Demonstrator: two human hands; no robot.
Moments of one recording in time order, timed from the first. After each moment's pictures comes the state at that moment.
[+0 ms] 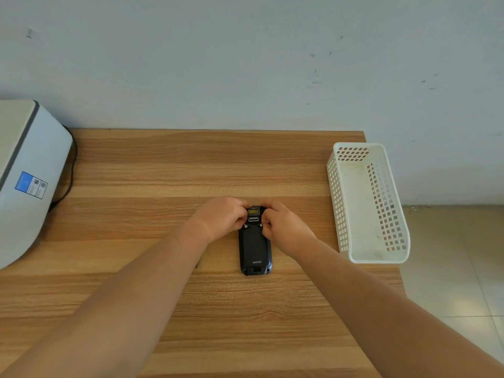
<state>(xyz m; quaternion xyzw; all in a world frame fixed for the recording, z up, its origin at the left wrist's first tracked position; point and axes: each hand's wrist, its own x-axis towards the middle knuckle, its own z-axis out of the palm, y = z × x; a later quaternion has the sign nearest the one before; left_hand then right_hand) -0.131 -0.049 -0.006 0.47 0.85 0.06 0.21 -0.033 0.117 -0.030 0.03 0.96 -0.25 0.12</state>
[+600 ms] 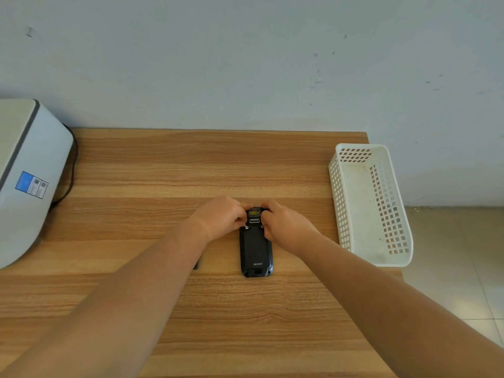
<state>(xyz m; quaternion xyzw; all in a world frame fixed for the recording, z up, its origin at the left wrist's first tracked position) -0.136 -0.048 -0.005 0.46 0.85 0.05 0.25 -0.043 0.124 -0.034 -0.07 0.98 -0.12 0.13</state>
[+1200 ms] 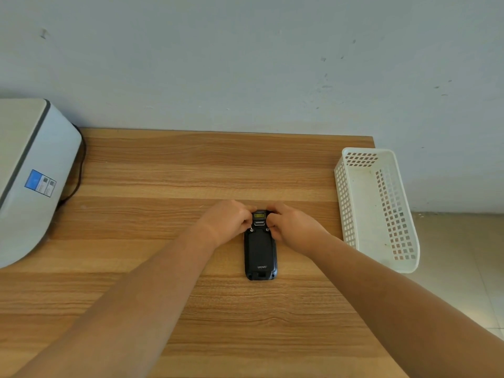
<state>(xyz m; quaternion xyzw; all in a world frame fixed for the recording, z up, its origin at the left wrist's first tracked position) -0.127 -0.048 0.001 0.44 0.87 0.08 0.23 -0.042 0.135 -0.028 -0.11 0.97 -0.18 0.11</state>
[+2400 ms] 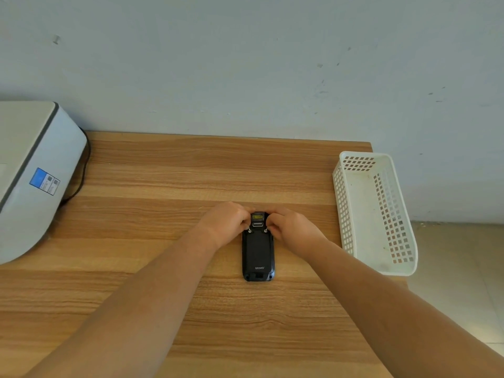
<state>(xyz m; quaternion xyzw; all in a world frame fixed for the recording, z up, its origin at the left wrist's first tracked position) -0.119 -0.046 -0.005 0.38 0.89 0.11 0.23 -0.037 0.138 -0.042 -0.05 0.97 -0.22 0.10</state>
